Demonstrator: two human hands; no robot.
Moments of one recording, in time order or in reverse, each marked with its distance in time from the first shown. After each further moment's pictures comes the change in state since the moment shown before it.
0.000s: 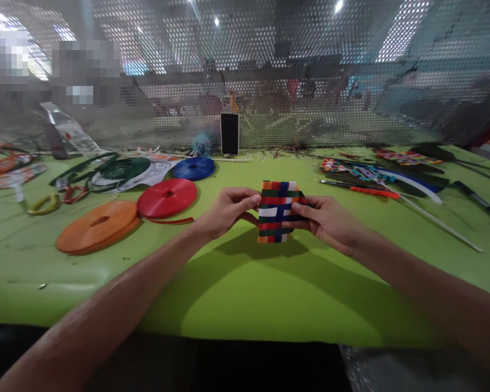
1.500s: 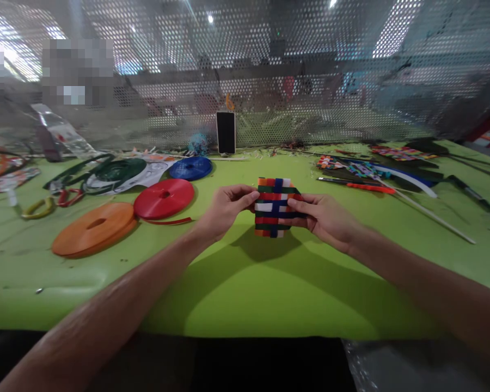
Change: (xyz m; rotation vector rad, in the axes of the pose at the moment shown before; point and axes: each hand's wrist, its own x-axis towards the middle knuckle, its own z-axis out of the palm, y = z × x) left_hand 0.005 -0.012 0.005 0.036 0.167 0.092; right_hand -0.003 -0.006 0.009 0.103 0.099 0.097
